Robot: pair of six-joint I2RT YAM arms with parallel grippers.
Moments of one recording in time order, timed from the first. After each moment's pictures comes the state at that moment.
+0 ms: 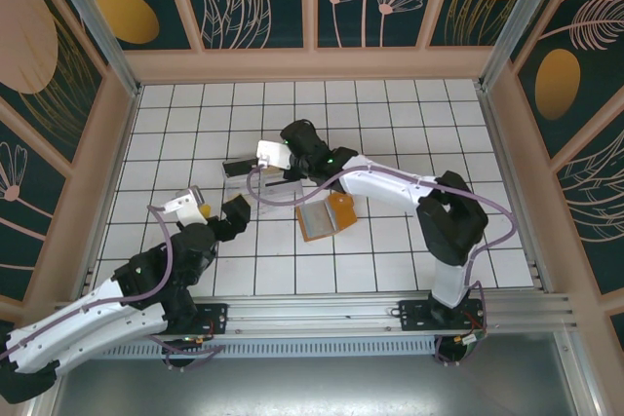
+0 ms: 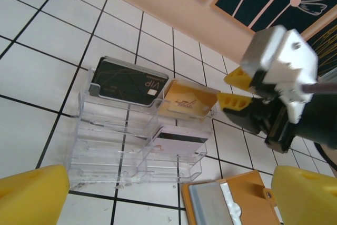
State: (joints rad) left arm -1.02 0.47 0.49 -0.48 -0.72 -0.95; right arm 0.88 1.82 1.37 -0.21 0.18 -0.76
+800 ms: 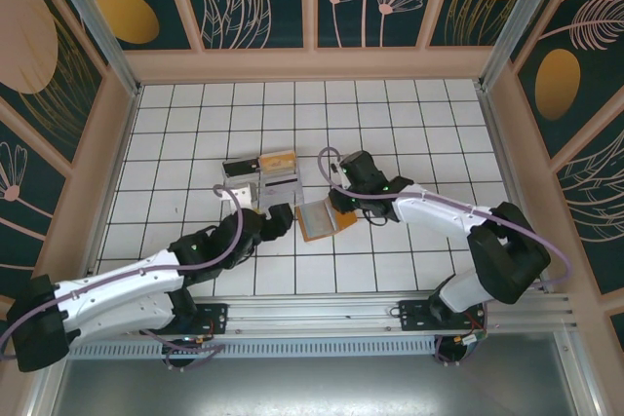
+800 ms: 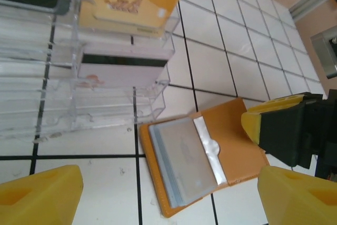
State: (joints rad) left arm -1.02 0.94 0.49 -0.15 -0.43 -0.96; right arm 0.71 1.47 0.83 -0.28 -0.03 0.29
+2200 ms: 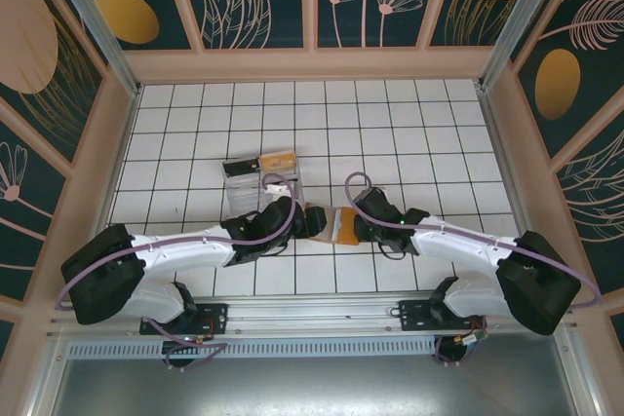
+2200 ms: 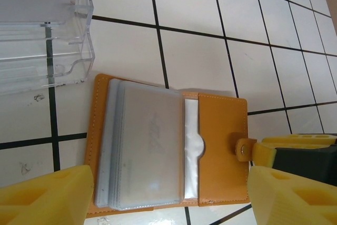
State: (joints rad) left arm -1.02 1.38 0.63 0.04 -0.22 -0.98; right arm 0.82 1.25 0.56 -0.37 0.18 0.71
